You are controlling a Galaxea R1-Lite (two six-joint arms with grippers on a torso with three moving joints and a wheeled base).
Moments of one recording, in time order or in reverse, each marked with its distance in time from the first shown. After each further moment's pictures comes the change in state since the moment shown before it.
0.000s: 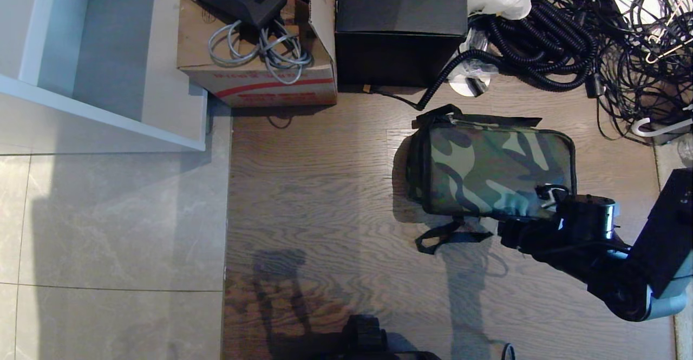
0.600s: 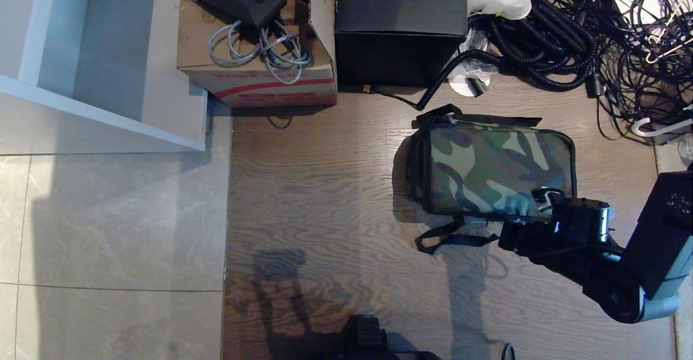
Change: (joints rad) left arm 0.000 0.000 0.000 0.000 -0.001 0.000; right arm 0.004 0.035 0.000 -0.030 0.000 0.000
